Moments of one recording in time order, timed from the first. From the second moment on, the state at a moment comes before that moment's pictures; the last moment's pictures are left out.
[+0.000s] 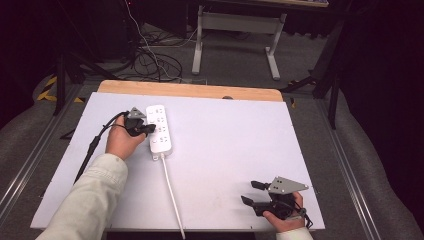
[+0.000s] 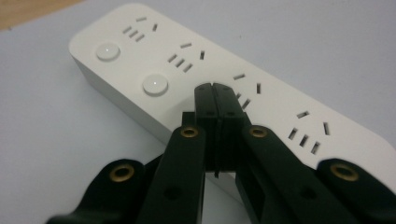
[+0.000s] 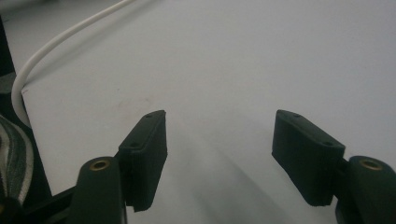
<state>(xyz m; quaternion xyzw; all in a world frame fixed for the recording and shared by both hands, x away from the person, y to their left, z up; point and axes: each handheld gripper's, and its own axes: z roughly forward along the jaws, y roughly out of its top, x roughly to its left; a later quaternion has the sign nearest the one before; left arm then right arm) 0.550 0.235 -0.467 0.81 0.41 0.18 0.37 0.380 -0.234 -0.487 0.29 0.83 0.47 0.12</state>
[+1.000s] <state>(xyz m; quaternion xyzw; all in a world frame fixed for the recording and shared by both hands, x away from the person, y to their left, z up) 0.513 0.220 -0.396 0.81 0.37 0.19 0.43 0.383 -0.231 -0.486 0.29 0.83 0.46 0.13</state>
